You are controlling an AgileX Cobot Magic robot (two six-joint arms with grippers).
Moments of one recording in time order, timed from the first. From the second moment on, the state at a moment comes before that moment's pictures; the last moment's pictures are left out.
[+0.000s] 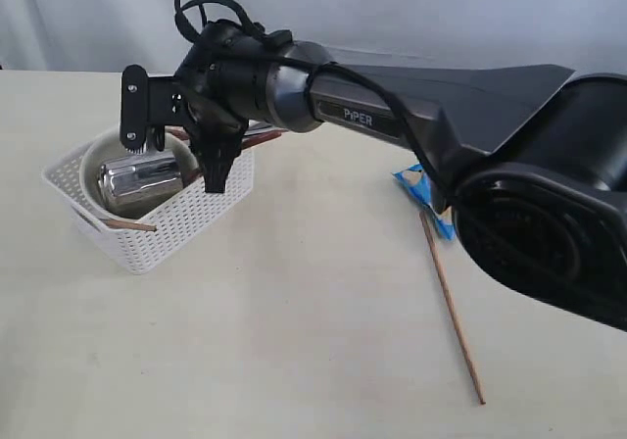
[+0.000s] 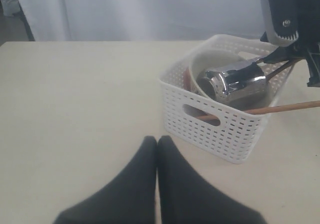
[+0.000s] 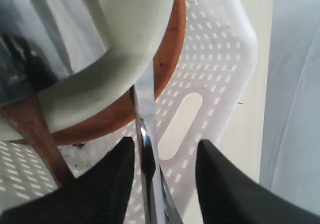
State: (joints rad) left arm -0.11 -0.01 0.01 0.11 0.36 -0.13; right arm 0.86 2.35 -1.98 -0.54 0.68 -0.50
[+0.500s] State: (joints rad) left arm -0.11 -0.01 0.01 0.11 0.36 -0.13; right arm 0.85 2.36 -1.98 -0.47 0.64 -0.61
